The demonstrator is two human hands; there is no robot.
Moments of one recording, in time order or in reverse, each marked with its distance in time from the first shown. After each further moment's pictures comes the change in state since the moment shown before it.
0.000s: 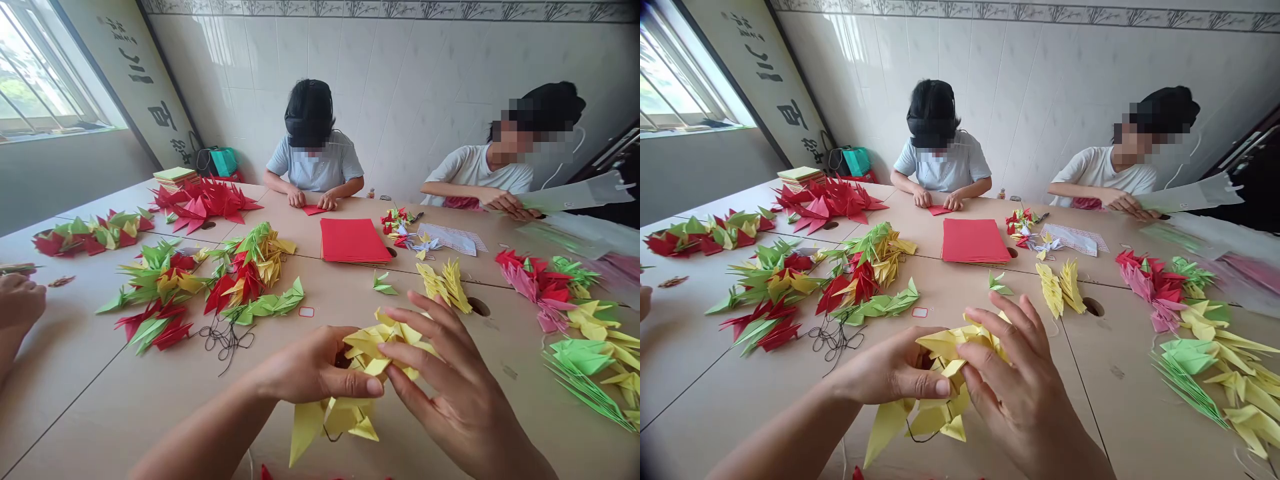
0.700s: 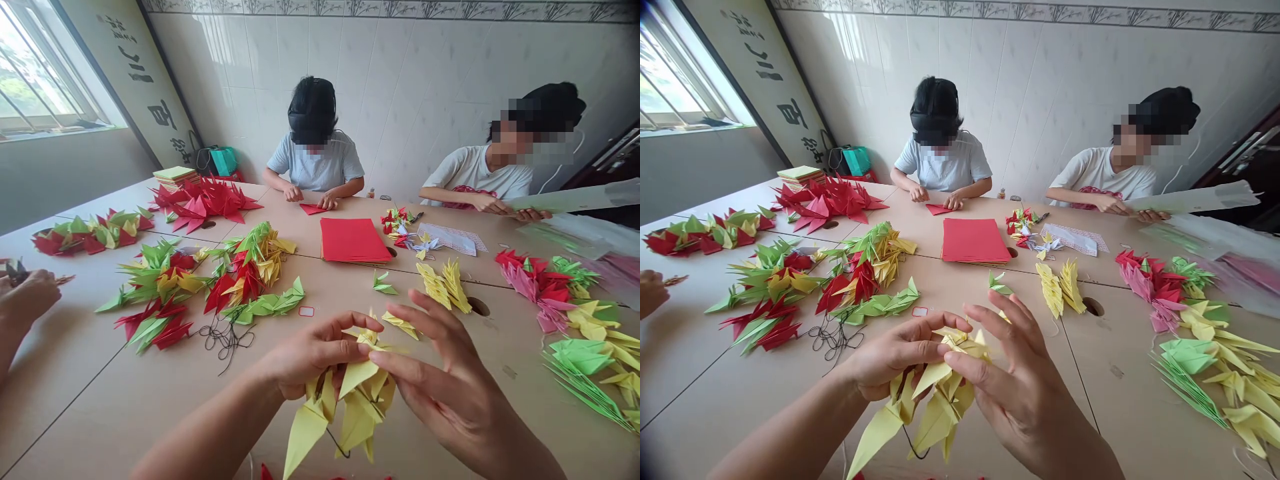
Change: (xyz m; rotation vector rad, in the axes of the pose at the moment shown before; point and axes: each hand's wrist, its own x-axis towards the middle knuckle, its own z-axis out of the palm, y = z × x) left_hand 0.006 -0.005 -0.003 -0.411 0.155 -0.135; right_hand -0.004 0.005 -0.009 0.070 -0.129 -0.042
